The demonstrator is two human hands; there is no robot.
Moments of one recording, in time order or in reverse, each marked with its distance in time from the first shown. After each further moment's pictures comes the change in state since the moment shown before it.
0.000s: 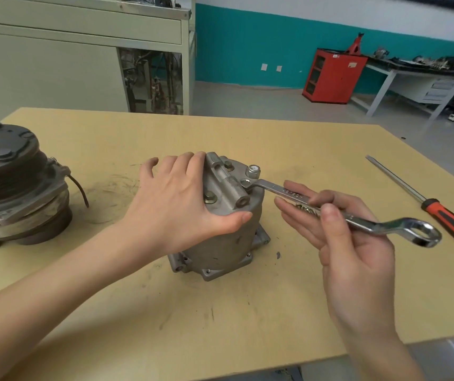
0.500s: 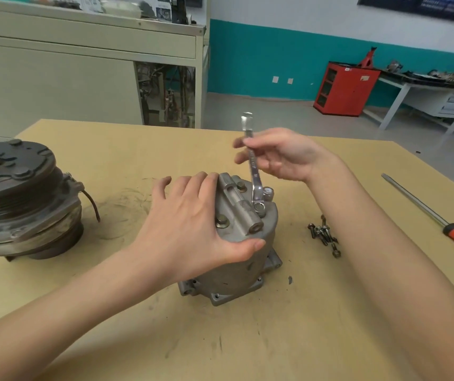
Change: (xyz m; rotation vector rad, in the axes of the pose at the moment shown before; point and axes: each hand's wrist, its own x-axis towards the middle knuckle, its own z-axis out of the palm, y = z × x) left_hand 0.001 -0.001 -0.001 0.018 -0.014 0.001; right_hand 0.202 0.044 0.036 -0.038 -0.742 0.694
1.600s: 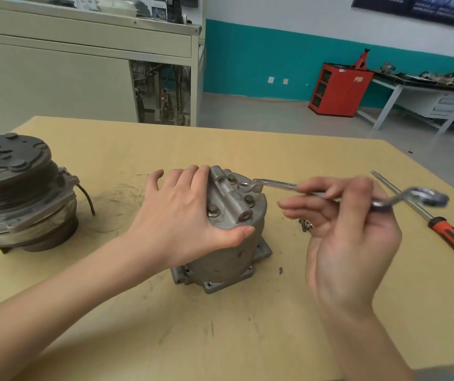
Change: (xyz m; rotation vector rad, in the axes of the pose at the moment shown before) left_hand 0.000 0.000 0.004 -0.001 0.017 -0.003; right_hand -0.121 0.063 0.106 0.171 0.869 -0.957
